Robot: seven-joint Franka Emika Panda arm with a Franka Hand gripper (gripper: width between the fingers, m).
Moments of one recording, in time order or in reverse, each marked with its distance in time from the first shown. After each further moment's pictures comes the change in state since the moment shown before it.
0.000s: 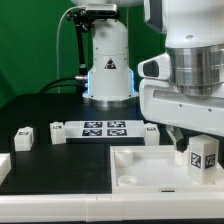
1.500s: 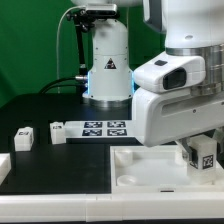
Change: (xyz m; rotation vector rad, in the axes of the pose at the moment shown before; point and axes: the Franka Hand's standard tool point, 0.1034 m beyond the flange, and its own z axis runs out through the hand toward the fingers) arm 0.001 0.001 -0.001 -0.003 0.001 -0.927
